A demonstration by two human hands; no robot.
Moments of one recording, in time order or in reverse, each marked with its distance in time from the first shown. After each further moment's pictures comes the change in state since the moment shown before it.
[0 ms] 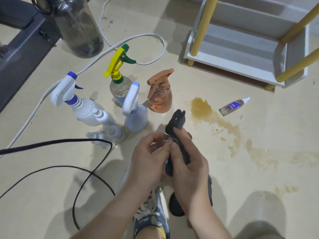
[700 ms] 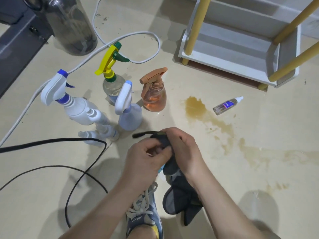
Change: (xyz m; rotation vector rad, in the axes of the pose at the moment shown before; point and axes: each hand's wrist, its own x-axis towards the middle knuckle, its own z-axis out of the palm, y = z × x) left_hand 0.001 -0.001 -0.001 0.244 -0.058 0.112; right_hand 0.049 0.006 -0.017 -0.024 -0.334 0.313
